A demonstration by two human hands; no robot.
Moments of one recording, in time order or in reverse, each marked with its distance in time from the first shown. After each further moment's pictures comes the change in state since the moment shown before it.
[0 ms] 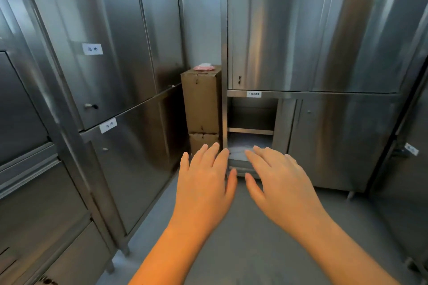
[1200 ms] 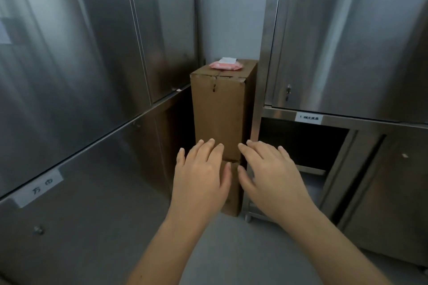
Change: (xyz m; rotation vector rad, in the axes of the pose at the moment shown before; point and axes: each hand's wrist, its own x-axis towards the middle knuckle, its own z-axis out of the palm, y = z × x) left_hand 0.392 -0.269 0.279 -0.039 -0.047 -0.175; right_hand 0.425 0.117 0.361 0.091 -0.288 0.006
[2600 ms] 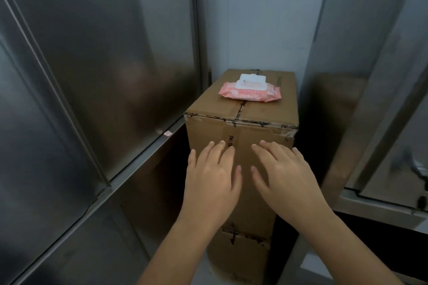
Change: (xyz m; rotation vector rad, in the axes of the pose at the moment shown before) left_hand 0.420 -0.181 0.229 0.024 -0.032 0.036; right_hand 0.453 0.132 0.185 -0.006 0.095 0.085
